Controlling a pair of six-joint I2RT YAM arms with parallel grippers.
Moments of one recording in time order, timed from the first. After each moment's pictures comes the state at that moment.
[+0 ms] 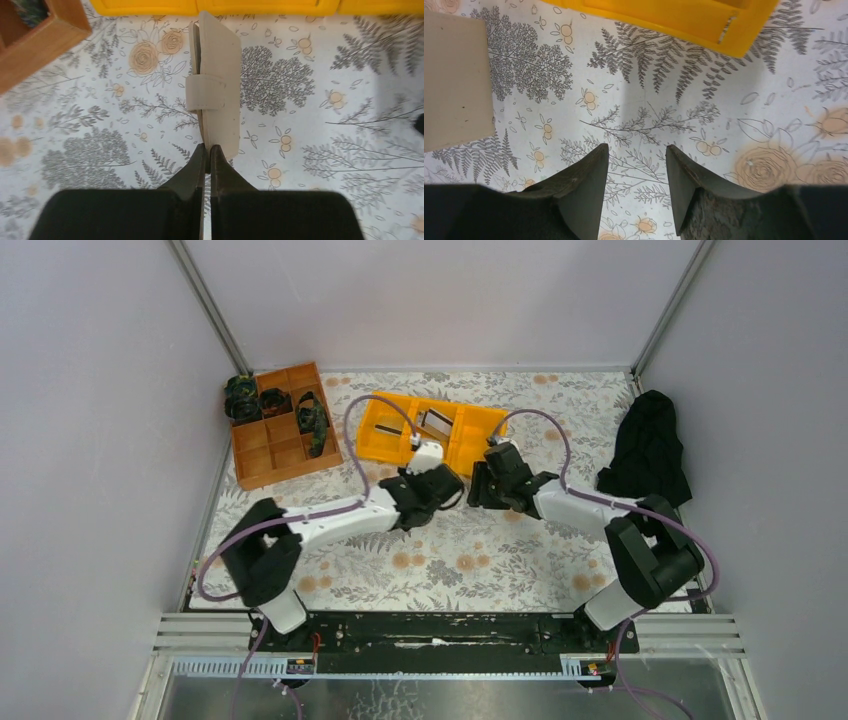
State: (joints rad) left arm -0.90 1.61 1.09 -0.50 -0.67 -0.56; right arm 0.59 1.58 0.85 -0.17 0.04 0.58
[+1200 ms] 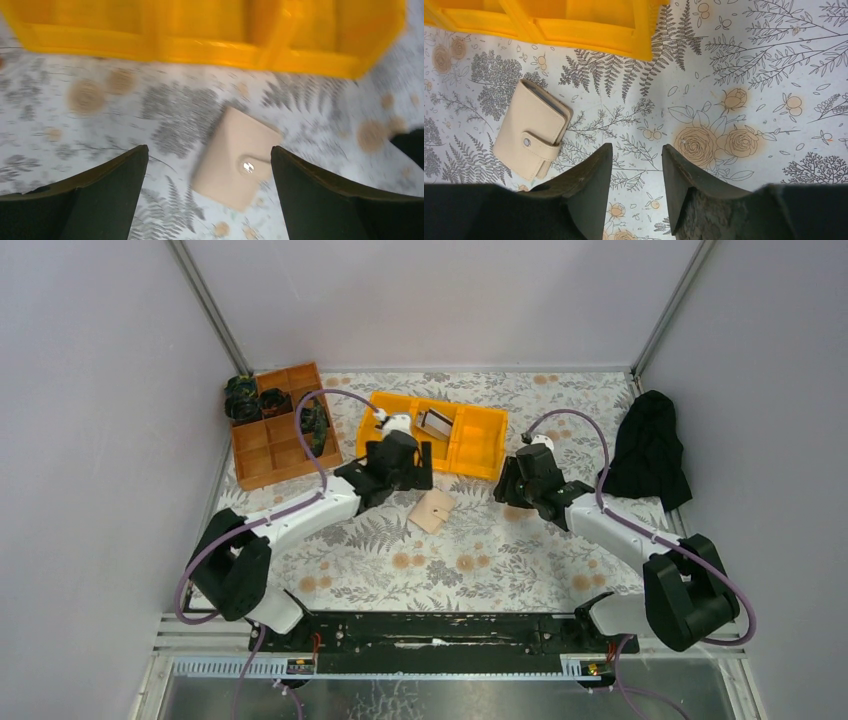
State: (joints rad) left arm -0.77 1.52 1.02 -0.26 -0.29 -0.51; right arm 0.47 1.33 0.73 -0.20 0.09 0.58
